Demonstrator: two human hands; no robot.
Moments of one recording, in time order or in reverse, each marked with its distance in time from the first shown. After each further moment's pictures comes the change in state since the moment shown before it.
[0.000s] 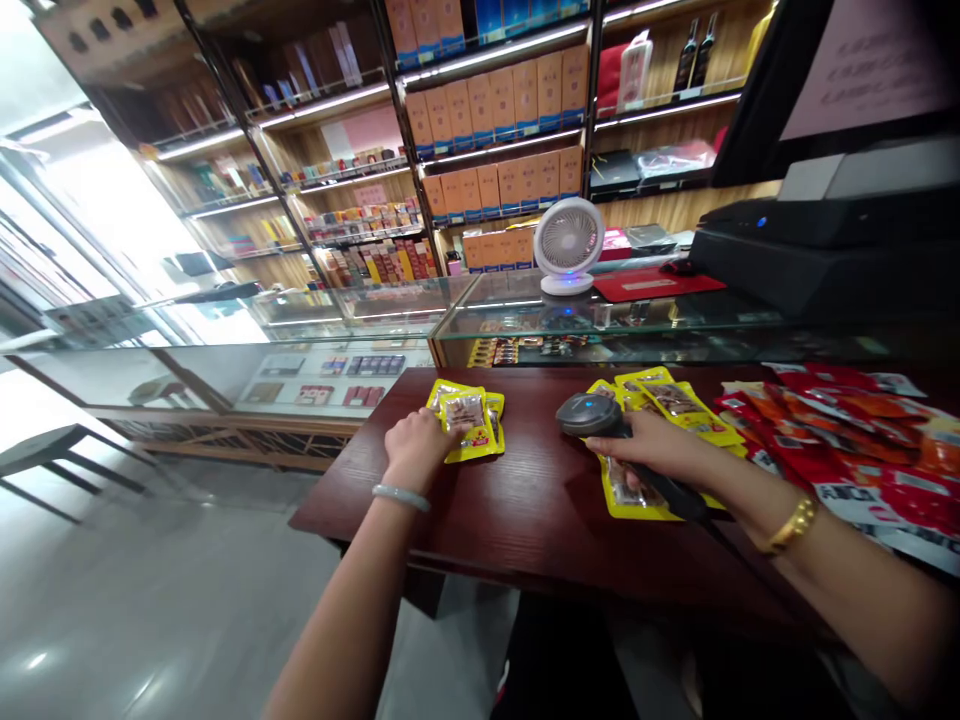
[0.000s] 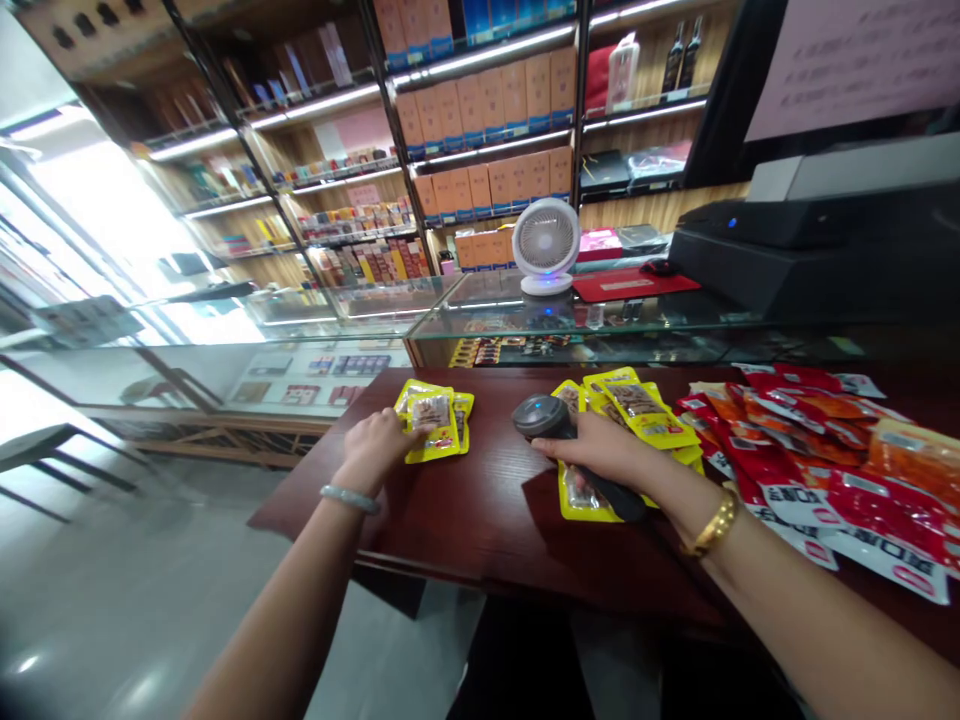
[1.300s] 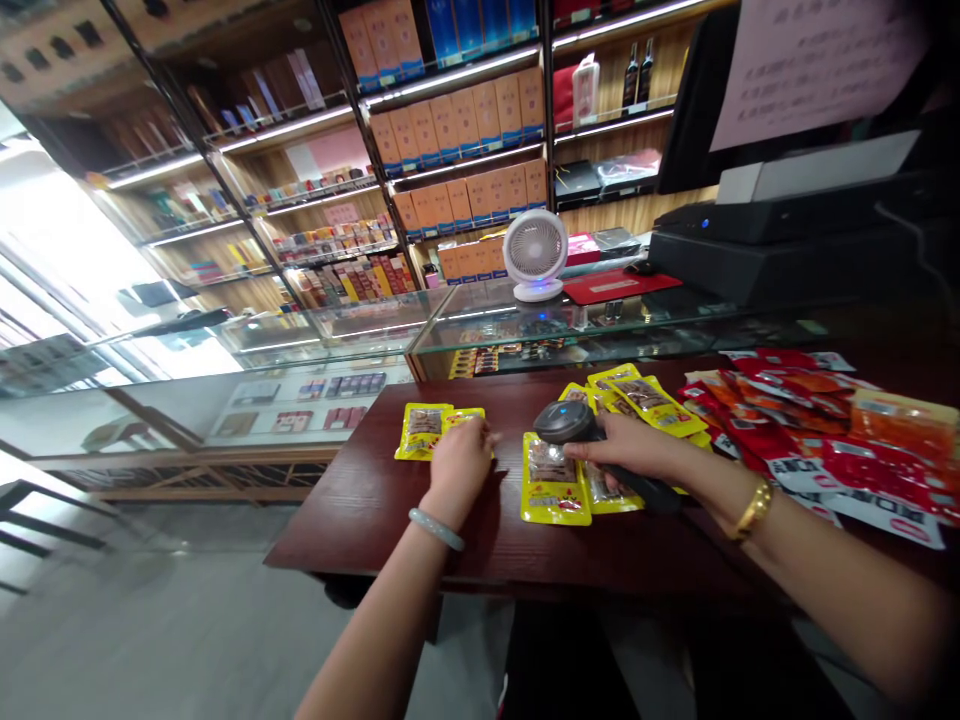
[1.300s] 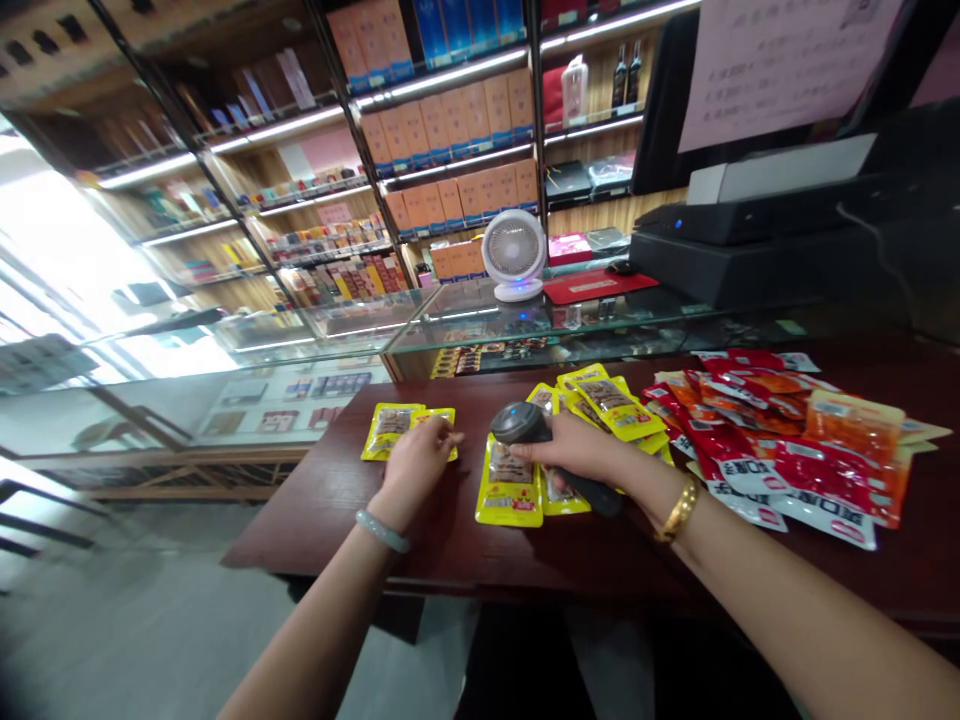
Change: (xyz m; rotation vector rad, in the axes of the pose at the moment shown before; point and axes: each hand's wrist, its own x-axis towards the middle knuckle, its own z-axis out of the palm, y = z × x) left_hand -0.034 0.074 0.010 -0.346 0.094 0.386; right_hand -0.006 0.006 -0.001 0.095 -0.038 -0.037
